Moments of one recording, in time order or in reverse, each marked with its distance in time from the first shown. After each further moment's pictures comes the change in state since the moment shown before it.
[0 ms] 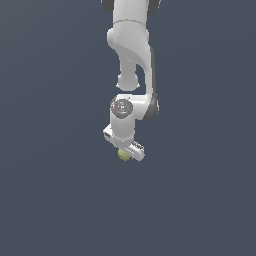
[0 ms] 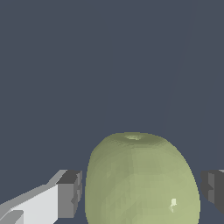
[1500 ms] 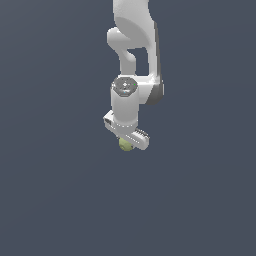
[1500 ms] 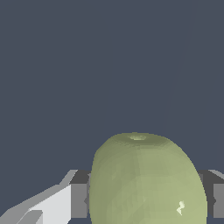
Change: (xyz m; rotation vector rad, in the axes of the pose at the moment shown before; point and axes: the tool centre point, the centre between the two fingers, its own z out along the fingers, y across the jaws) arm -0.016 -0.001 -0.070 0.001 0.000 0.000
